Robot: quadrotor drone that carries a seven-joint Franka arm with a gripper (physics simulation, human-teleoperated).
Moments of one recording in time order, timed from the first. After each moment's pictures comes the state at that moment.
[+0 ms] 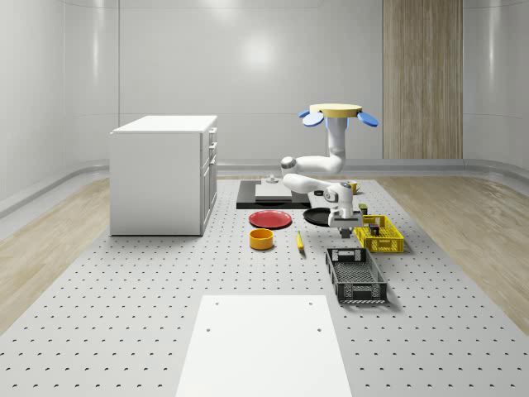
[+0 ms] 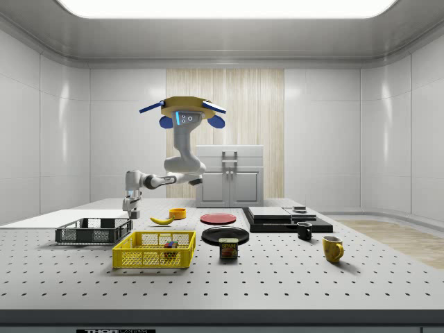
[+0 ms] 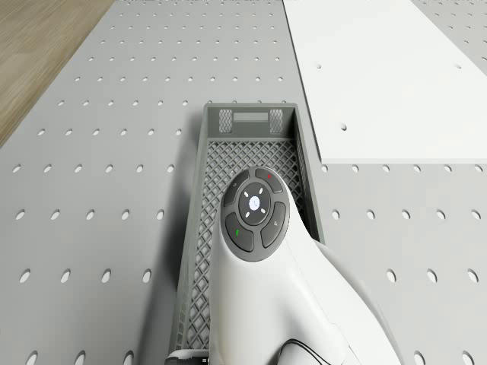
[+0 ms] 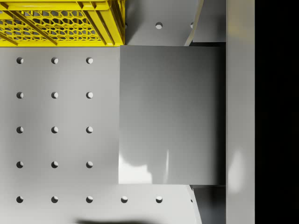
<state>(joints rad) -1.22 -1.46 1.18 -2.75 -1.97 1.61 1.64</state>
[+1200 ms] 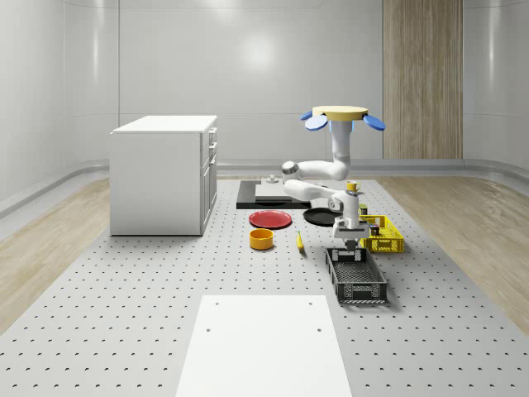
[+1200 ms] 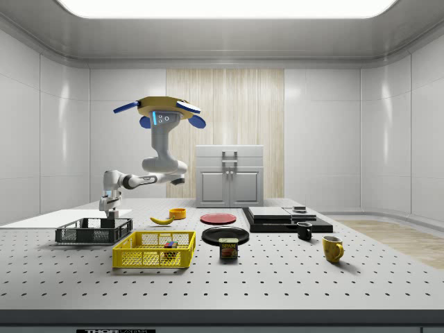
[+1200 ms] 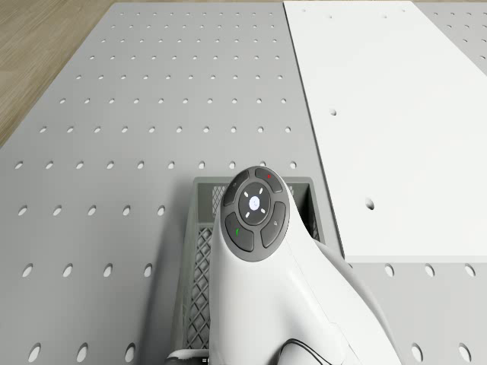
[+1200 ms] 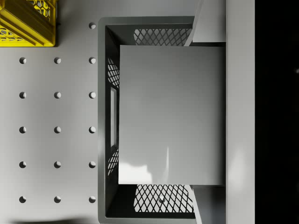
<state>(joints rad) -1.23 -1.47 1.18 -2.75 -1.97 1.62 1.65</state>
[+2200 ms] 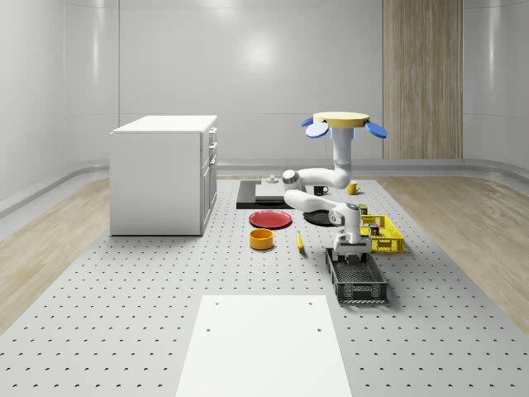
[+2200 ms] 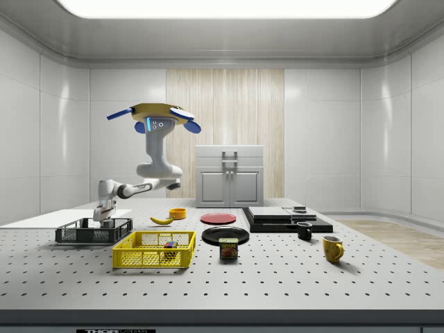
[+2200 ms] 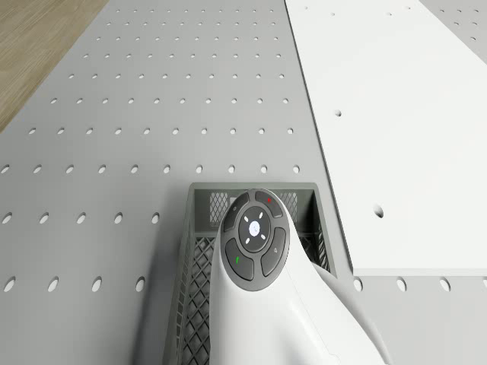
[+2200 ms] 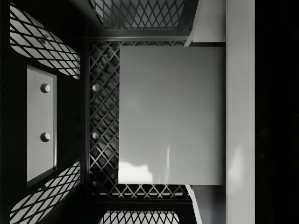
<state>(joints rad) -1.25 -1.47 1.10 -2.71 -2.04 1.67 1.65</state>
